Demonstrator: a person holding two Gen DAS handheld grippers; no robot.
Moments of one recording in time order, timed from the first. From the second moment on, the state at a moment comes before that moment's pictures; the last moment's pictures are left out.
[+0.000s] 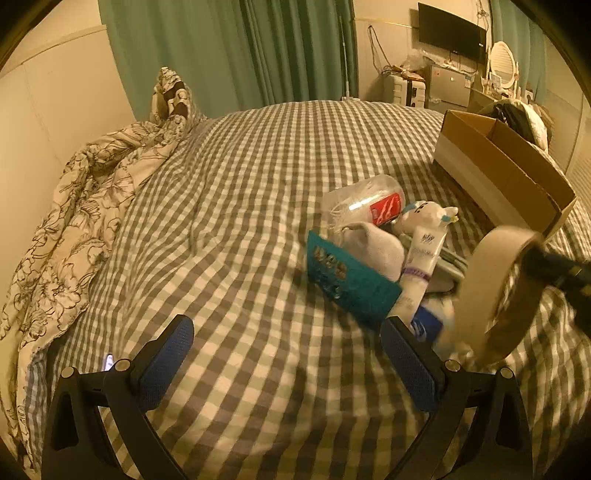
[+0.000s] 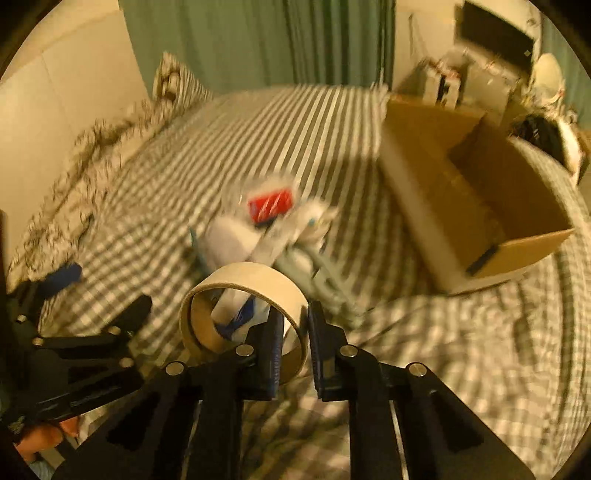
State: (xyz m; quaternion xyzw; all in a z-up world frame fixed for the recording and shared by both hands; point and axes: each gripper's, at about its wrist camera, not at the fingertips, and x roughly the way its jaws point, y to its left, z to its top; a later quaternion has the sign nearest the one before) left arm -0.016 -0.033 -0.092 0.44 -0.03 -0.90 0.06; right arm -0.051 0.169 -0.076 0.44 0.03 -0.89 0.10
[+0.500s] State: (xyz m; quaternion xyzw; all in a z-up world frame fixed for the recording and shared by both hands) left arm -0.080 -0.016 -0.125 0.48 0.02 -0.87 0.06; right arm -0.060 0.194 -0.082 0.44 0.03 -0.89 0.07
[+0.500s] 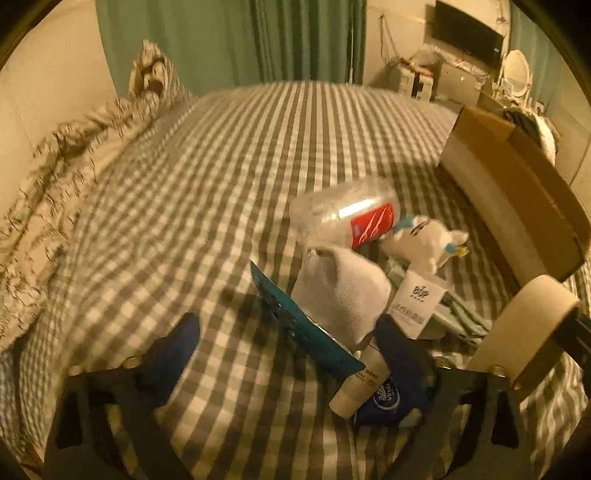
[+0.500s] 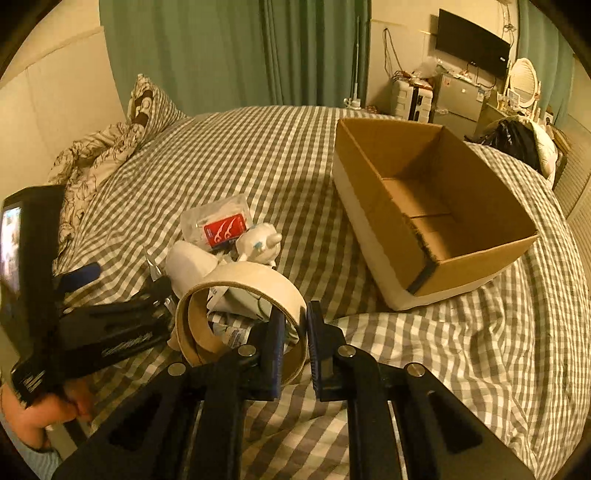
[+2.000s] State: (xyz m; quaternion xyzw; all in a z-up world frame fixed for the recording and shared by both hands) left arm -0.131 0.157 0.057 0.34 -0.03 -0.92 -0.20; right arm -0.086 0.332 0.067 0.31 0.00 -0.95 -0.03
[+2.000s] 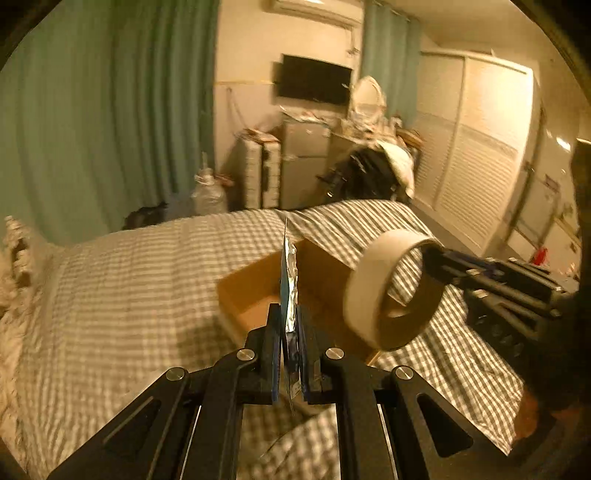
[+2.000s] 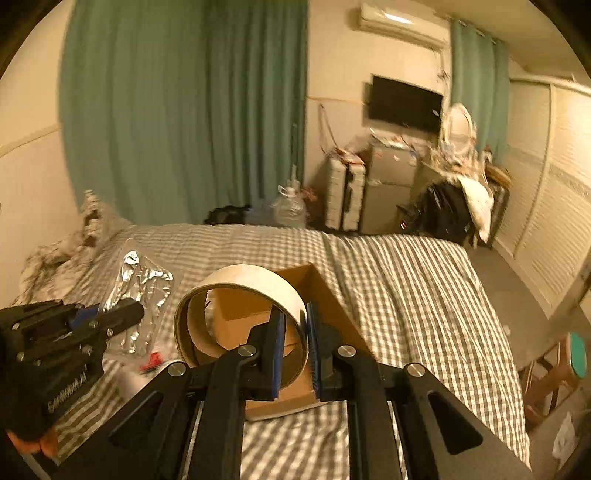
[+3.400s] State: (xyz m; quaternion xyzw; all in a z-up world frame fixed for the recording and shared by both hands) left arm -0.050 -0.008 0.057 0.32 -0.02 -0.95 -0.03; right arm -0.016 0.217 0.076 0.28 0.07 -0.96 0.03
